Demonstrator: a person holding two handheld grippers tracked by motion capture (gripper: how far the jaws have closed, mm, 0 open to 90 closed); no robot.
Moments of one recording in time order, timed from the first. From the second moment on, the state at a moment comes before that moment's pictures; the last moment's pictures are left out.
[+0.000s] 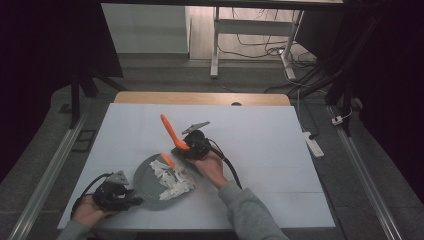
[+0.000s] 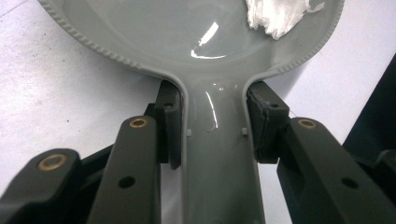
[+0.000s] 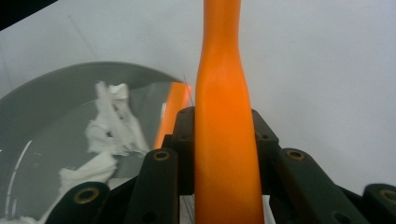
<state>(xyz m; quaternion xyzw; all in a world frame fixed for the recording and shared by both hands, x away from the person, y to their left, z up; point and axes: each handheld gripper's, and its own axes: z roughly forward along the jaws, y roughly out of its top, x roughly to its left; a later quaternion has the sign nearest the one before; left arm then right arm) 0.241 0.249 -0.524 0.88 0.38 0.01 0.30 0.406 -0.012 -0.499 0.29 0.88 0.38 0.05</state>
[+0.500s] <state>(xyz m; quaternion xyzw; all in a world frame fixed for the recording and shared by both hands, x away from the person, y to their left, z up) 0.241 0.247 -0.524 0.88 0.37 0.01 0.30 0.378 0.005 -0.484 0.25 0.86 0.43 -0.04</state>
